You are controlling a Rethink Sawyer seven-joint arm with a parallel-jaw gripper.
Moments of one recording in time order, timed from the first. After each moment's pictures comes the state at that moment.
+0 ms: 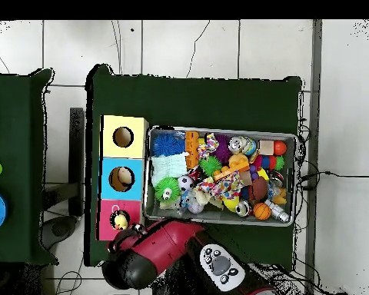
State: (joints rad) arm -0.44 -0.83 0.60 2.27 -0.58 0.21 1.57
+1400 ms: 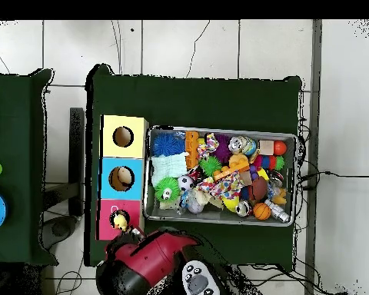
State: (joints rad) arm -0.28 -0.87 0.41 2.27 -0.58 0.06 1.57
